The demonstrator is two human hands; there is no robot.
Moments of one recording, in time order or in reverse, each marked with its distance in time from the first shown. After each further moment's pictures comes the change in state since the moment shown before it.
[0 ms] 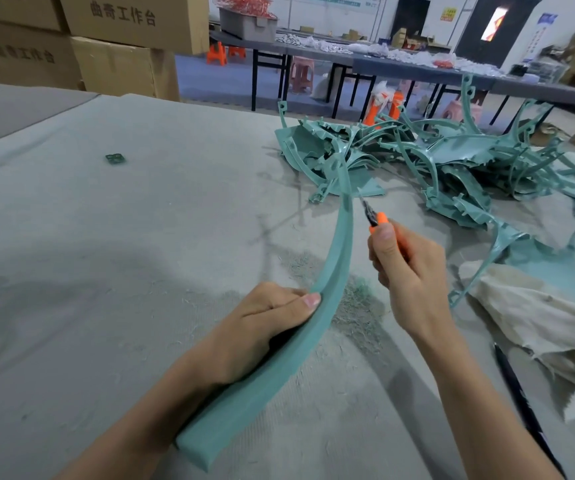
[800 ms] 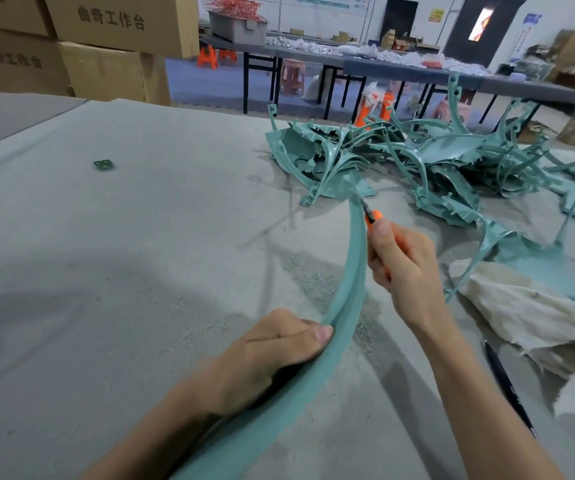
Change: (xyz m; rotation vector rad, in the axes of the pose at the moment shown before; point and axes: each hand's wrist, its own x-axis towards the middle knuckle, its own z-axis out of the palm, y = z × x) left_hand -0.002 -0.009 0.010 -0.058 -0.306 0.026; right_hand 0.009 0.006 -0.008 0.134 -0.038 0.090
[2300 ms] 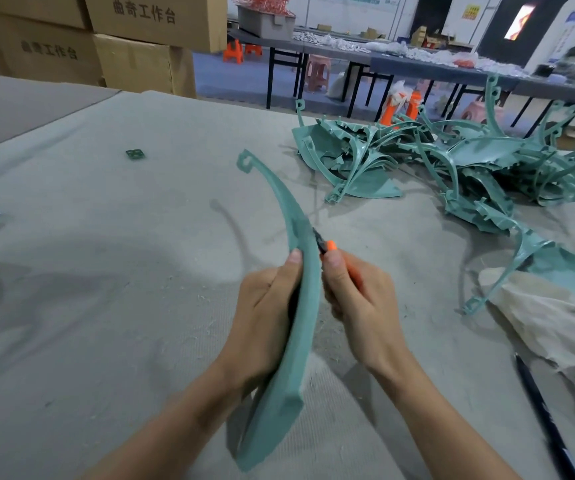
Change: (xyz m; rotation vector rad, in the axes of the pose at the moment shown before) left_hand 0.011 0.002 -0.003 0.150 0.787 0.126; right_hand -0.036 -0.024 0.066 0.037 -0.123 0.091
